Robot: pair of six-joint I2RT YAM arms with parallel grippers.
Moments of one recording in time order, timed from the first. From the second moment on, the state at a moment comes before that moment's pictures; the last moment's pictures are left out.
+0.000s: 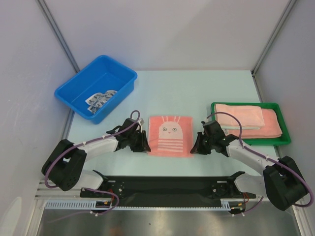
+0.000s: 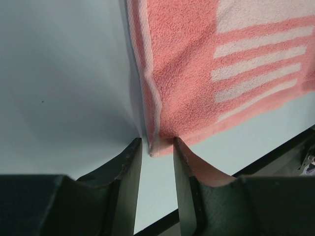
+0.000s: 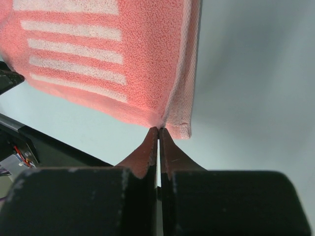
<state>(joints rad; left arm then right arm) -0.57 1.38 0.58 -0.21 0.27 -0.63 0.52 1.17 0.52 -0.32 -0.24 0.71</state>
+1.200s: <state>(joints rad) -0.61 1.29 0.51 -0.25 0.31 -0.67 0.52 1.07 0.42 -0.39 -0.24 0.72</state>
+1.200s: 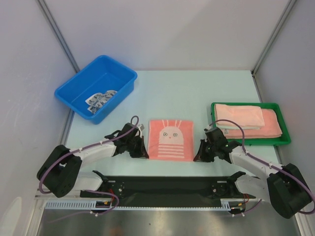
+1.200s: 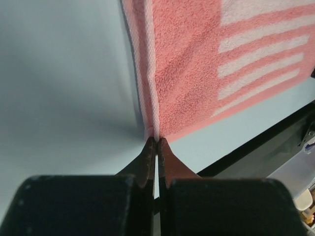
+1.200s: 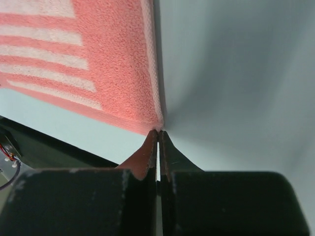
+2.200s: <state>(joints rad) -0.62 1.29 0.53 -0.31 0.27 -0.61 0.51 1.02 0.38 -0.39 -0.24 0.73</state>
